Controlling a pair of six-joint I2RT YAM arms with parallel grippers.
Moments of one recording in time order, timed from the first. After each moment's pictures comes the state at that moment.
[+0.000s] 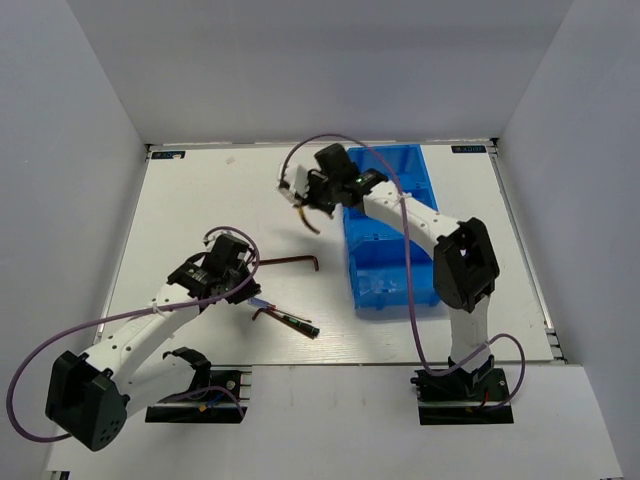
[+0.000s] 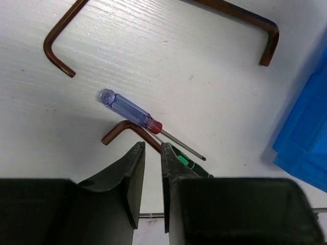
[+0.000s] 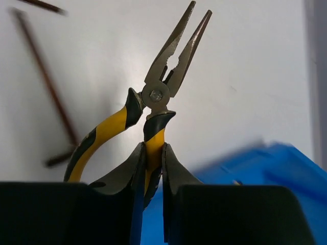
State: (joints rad) left arm -0.52 1.01 0.69 -0.69 -0.12 -0.90; right arm 0.76 1.98 1.71 -0.49 -0.29 -0.69
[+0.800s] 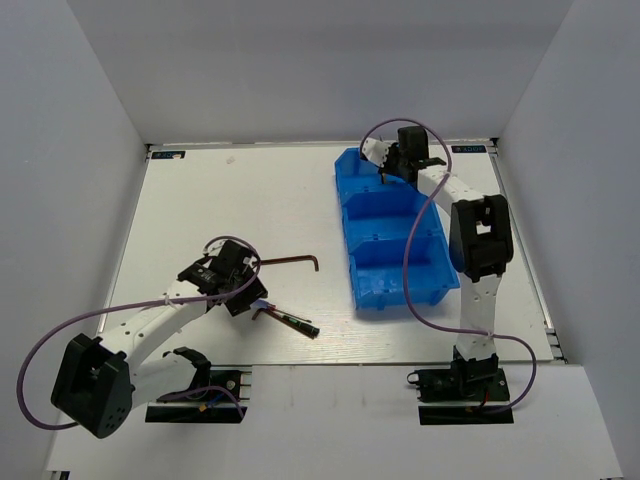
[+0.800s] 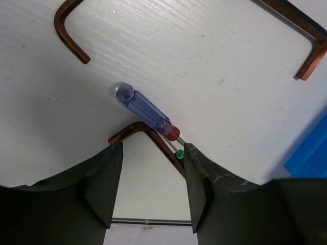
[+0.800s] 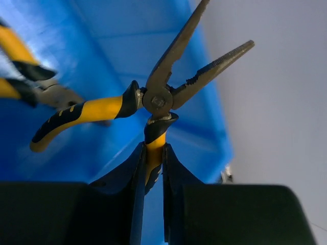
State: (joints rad) left arm -0.52 1.09 0.63 -0.65 -0.12 -1.04; right arm 0.27 2.16 1.72 -0.19 -0.04 -1.11
